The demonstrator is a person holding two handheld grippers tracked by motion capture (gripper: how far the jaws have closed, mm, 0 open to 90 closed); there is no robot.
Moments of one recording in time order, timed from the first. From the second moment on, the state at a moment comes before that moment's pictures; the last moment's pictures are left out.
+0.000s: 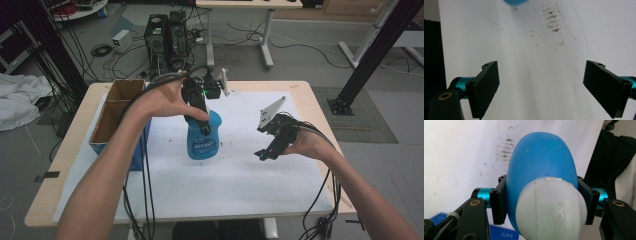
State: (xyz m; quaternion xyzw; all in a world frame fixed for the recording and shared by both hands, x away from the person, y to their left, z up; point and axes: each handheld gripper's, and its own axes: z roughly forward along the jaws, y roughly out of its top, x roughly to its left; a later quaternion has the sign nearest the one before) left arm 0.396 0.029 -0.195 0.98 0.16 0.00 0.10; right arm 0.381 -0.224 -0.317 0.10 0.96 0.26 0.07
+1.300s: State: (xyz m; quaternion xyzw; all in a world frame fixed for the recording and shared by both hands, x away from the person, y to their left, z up) left arm 0.418 0.211 -0.084 0.89 0.42 0.06 0.13; right arm 0.379 -0.249 -0.326 0.14 0.96 0.21 0.11
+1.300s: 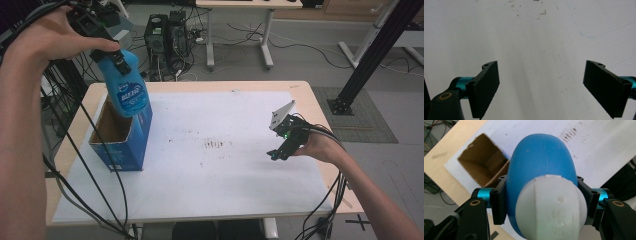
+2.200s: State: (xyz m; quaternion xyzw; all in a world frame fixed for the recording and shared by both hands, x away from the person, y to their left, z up) left arm 0.421 0.248 -0.115 0.87 0.49 0.06 0.09; right arm 0.377 -0.246 -0.330 0.13 0.96 0.20 0.11
